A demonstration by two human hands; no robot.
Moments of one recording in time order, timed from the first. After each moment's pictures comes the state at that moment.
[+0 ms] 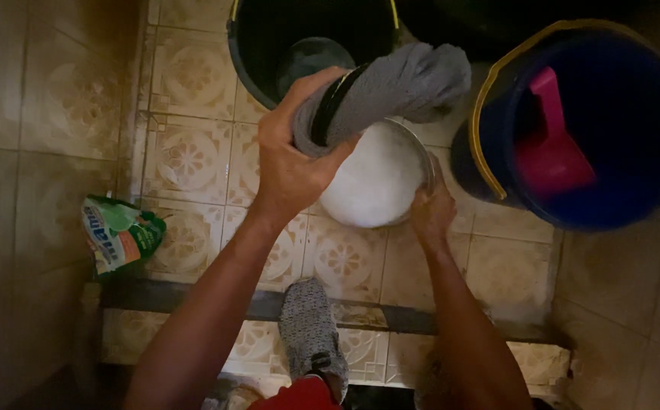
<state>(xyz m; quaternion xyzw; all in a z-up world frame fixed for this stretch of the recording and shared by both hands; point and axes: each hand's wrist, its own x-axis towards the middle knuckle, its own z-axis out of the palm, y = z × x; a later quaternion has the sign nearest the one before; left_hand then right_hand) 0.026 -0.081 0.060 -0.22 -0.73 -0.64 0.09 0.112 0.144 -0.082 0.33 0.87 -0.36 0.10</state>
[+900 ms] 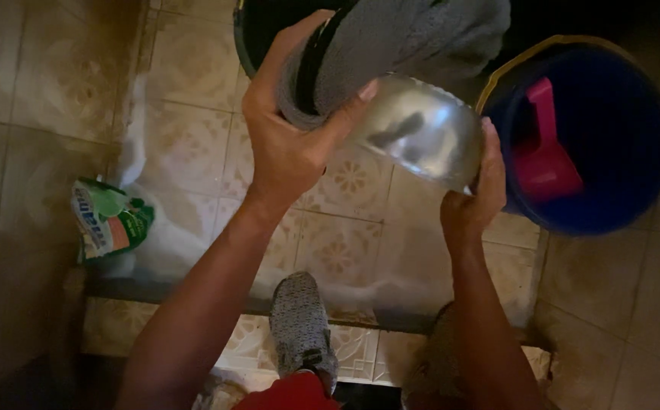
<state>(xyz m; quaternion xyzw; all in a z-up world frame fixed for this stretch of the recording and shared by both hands) 0.023 -0.084 0.084 -0.21 -0.67 -0.69 0.17 0.104 0.169 -0.021 -0.03 0.90 -0.31 -0.31</state>
